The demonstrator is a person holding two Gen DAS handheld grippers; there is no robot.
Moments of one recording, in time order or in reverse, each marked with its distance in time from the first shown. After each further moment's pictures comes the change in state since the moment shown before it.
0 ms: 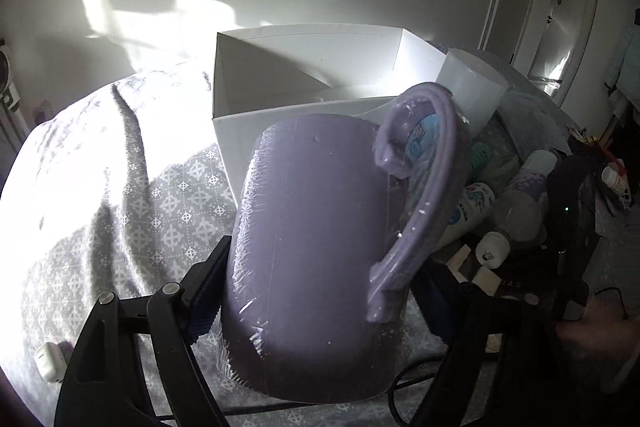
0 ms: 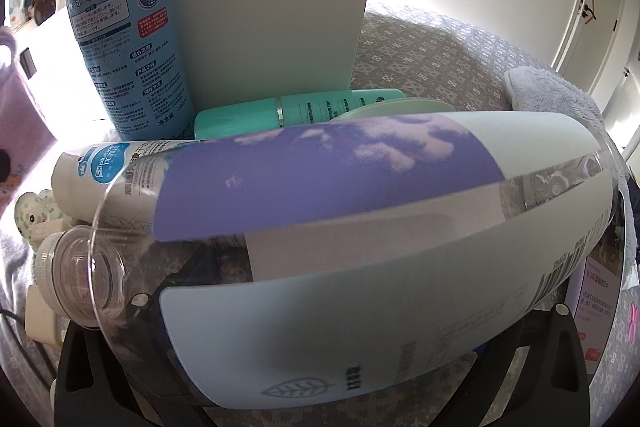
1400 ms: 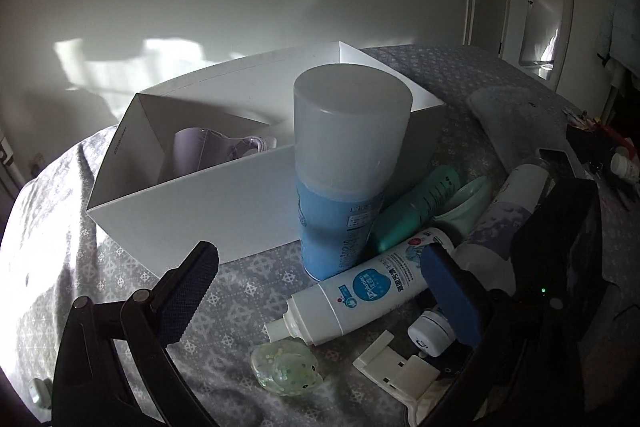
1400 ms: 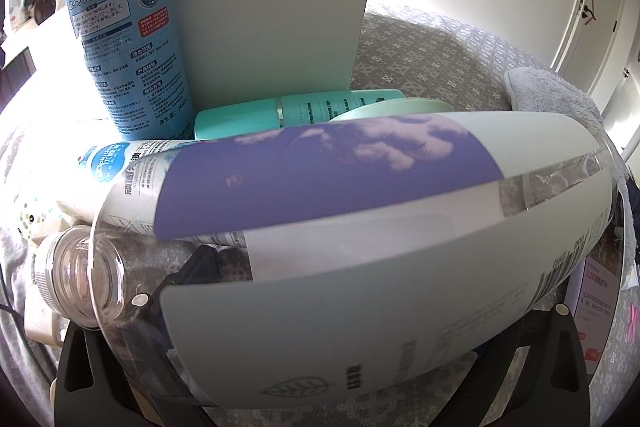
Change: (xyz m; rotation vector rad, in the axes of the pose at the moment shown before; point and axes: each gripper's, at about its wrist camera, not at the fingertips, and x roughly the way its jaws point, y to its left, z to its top) left arm 0.060 -0.095 0.035 0.124 -0.036 0.044; right arm 0.002 -0.001 0.000 -0.001 -0.001 -0.001
